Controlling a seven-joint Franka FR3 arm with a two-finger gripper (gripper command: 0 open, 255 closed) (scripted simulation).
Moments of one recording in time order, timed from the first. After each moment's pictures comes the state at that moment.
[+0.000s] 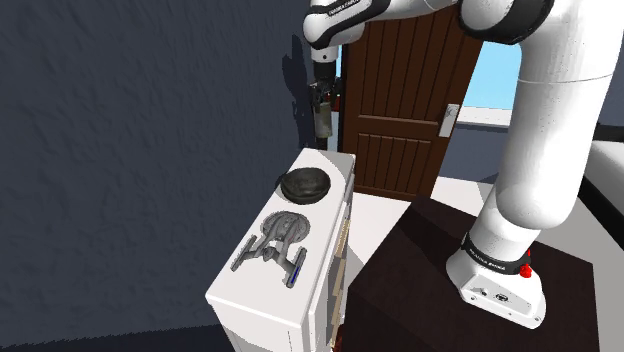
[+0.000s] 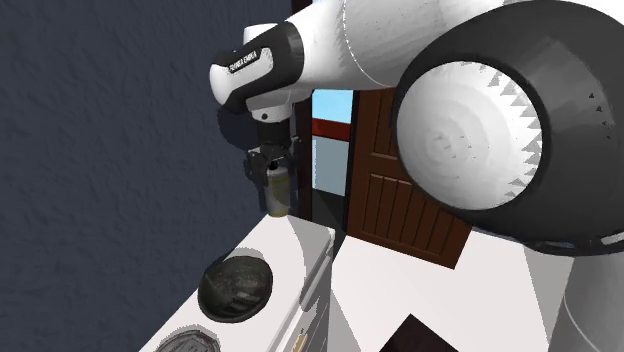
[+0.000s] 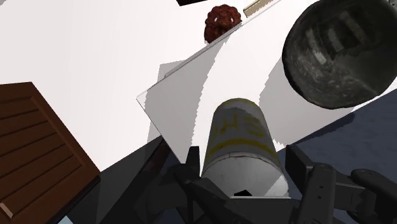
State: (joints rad) arm 0.00 0.22 -0.20 -1.70 0.03 1.92 -0.07
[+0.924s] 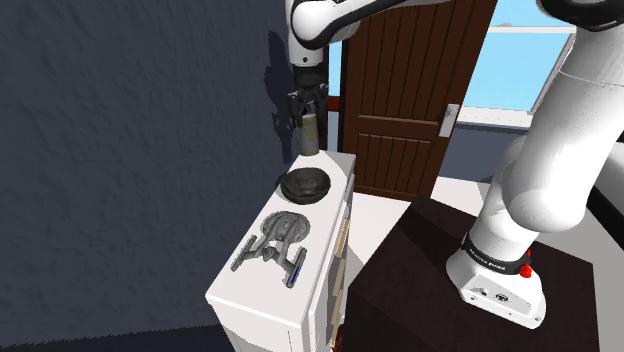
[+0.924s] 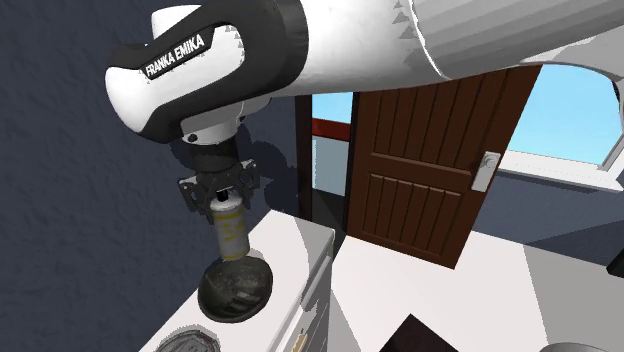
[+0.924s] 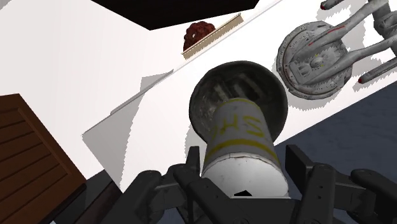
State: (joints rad) arm 0.17 -0.03 -0.07 -1.96 -0.02 1.91 0.24
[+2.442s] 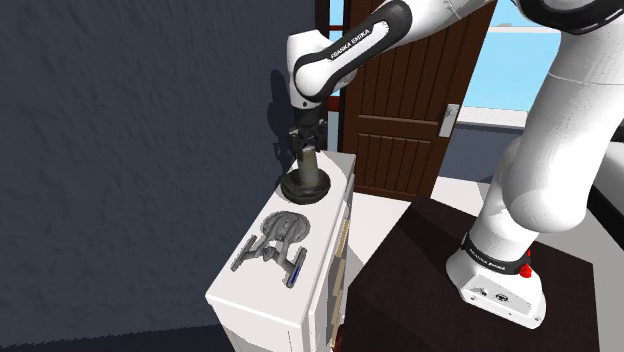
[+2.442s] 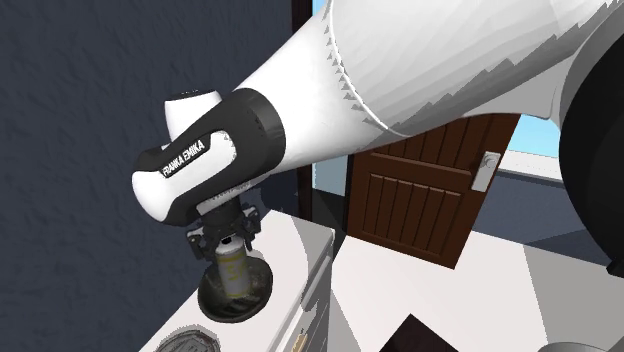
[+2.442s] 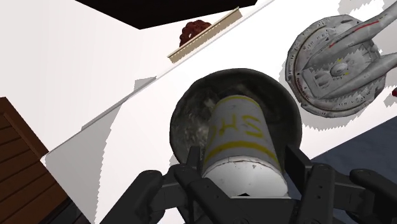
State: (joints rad) arm 0.19 0.04 -0.06 -2.15 -0.02 2.17 0.28
